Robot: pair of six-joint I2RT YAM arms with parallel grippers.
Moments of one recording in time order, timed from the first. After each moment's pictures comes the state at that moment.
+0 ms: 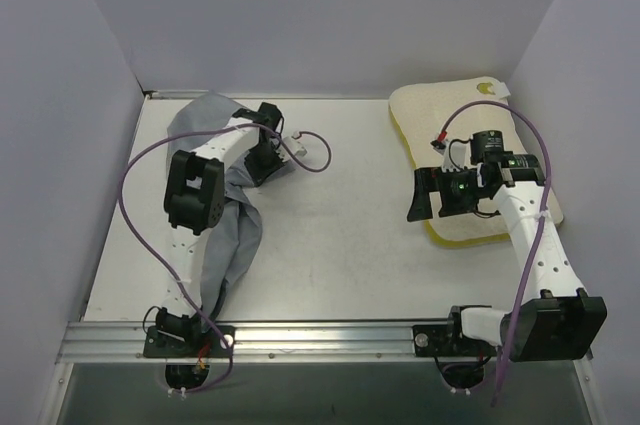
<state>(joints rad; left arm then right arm) -0.33 2.30 1.90 -1.05 0.05 0.65 0.03 1.24 1.20 -1.16 -0.47 -0.15</state>
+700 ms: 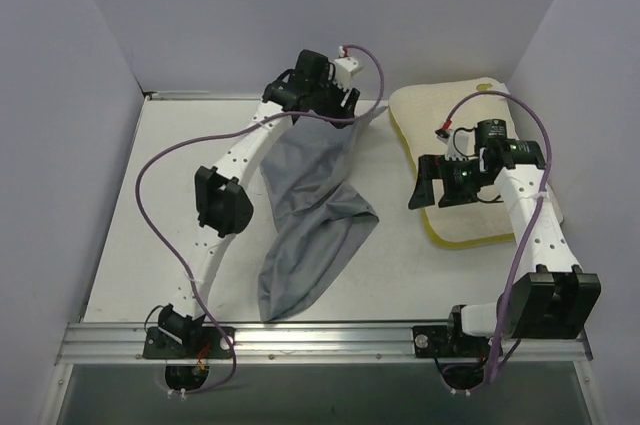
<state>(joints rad) -0.57 2.50 2.66 -0.79 0.32 0.18 -0.05 1.34 1.28 -1.16 -0.53 -0.17</state>
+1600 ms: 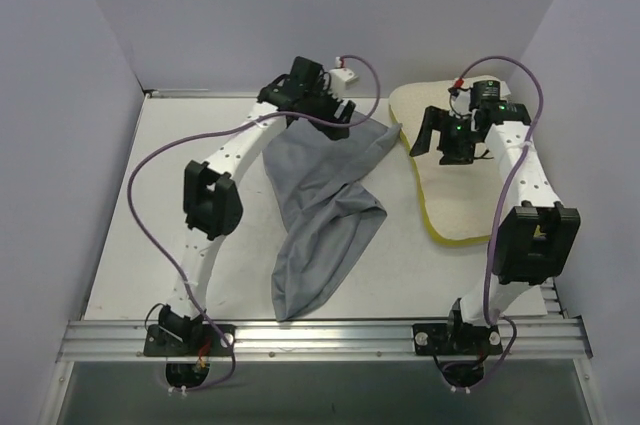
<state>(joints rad) -0.49 2.25 2.24 -0.74 0.38 0.18 -0.01 1.72 1.59 -0.93 -0.37 0.13</state>
